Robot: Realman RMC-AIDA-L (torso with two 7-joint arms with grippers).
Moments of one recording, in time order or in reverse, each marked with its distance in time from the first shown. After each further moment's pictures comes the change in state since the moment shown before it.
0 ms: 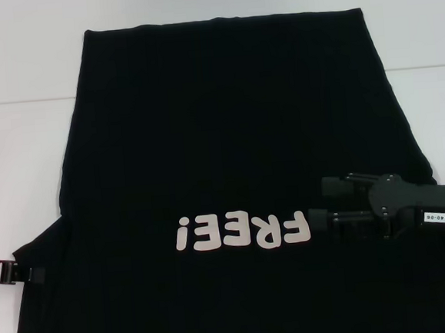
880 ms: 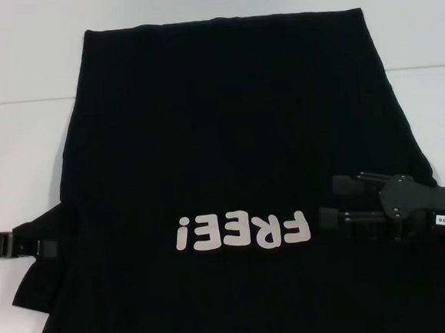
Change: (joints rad) left arm -0.019 -0.001 -0.052 0.094 -0.063 0.195 -0.055; right arm -0.025 -0.001 0.036 0.002 0.002 -0.017 -0.034
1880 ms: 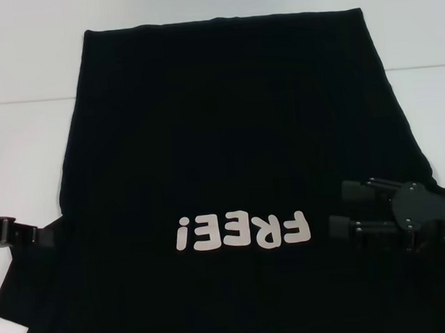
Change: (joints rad) left arm -0.008 -0.039 0.009 0.180 0.004 0.109 -0.121; right arm -0.035 -0.002 0.028 0.016 0.004 -0.036 -0.067
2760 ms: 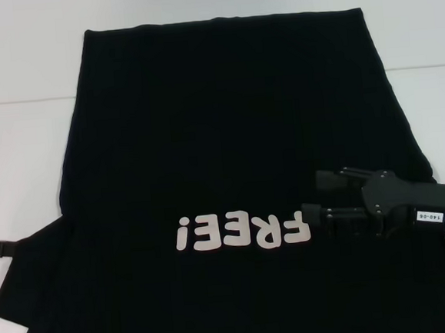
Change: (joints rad) left arm 0.041 0.091 0.098 -0.126 0.015 -0.238 0.213; right arm 0.079 0.004 -0.011 0.058 -0.002 0.057 0.013
